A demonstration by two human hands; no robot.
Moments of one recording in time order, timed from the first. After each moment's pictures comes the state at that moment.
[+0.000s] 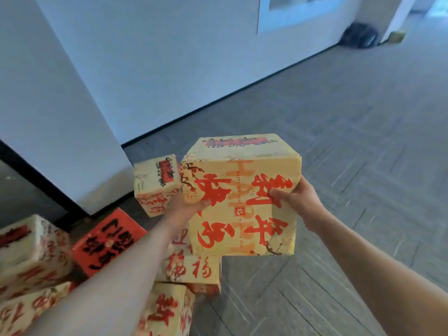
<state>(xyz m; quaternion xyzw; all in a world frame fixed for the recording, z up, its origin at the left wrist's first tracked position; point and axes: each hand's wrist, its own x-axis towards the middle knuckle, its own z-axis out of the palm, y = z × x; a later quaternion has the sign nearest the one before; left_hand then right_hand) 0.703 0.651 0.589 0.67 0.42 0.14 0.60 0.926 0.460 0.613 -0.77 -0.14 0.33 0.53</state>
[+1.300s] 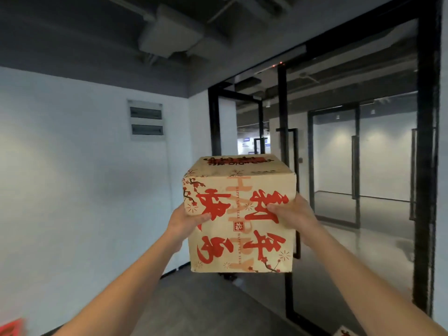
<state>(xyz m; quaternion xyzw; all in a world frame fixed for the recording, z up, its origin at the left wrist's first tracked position) 0.000 0.298 1.202 0.34 0.70 0.63 0.08 0.191 0.504 1.210 -0.29 -0.75 0.46 0.38</state>
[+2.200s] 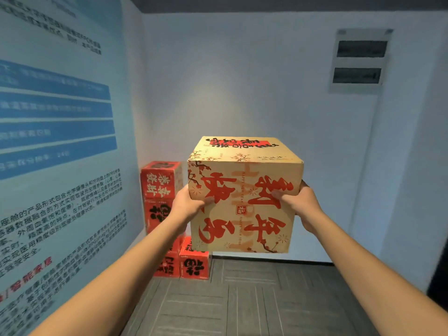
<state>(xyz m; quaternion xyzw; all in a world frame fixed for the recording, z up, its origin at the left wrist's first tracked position) -0.558 -0.142 1.114 0.02 0.77 0.62 -0.15 -0.564 0.153 1.129 0.02 -0.77 0.63 0.14</state>
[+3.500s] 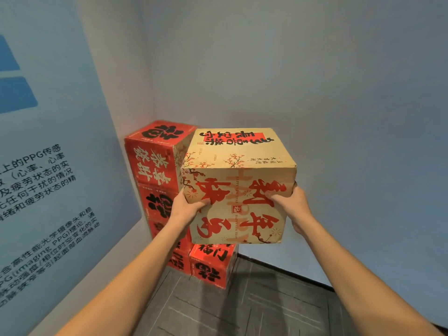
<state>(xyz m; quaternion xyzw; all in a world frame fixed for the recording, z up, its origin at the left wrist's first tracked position) -1.276 -0.238 0.932 -0.21 0.74 0.61 -0.18 -1.377 0.030 0.949 0.06 -0.77 0.63 -0.04</state>
